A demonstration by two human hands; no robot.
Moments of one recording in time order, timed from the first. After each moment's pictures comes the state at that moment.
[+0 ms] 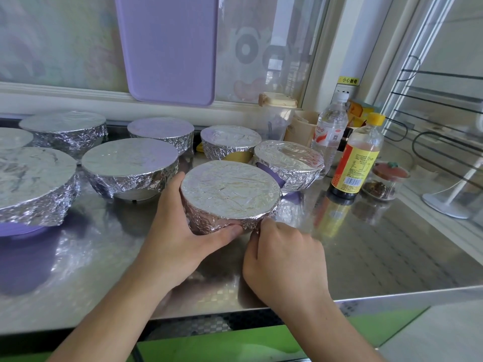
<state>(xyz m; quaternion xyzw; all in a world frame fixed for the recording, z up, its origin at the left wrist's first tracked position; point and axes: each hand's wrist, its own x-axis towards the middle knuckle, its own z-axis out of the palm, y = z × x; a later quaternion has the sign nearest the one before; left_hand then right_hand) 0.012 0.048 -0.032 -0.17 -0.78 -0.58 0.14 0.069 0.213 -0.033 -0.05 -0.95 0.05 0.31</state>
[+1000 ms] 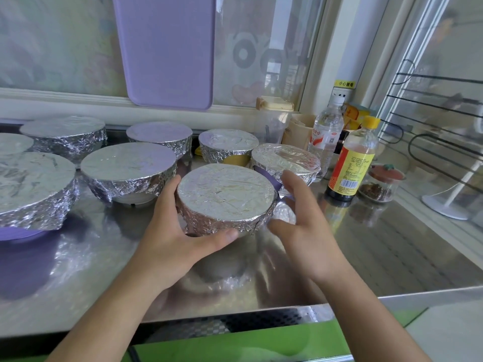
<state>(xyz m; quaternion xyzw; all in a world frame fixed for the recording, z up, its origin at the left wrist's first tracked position) 0.010 0.041 -0.034 -0.15 -0.76 -0.62 0.08 0.053 0.262 -0.007 0.03 -0.85 0.48 0.21</state>
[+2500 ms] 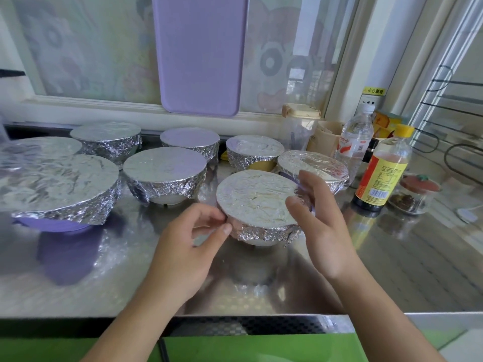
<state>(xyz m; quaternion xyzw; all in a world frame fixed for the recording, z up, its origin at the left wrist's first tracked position) 0.027 0.020 -0.039 -0.13 -0.78 -0.59 0.15 0.035 0.251 -0.009 0.05 -0.82 0.53 0.23</state>
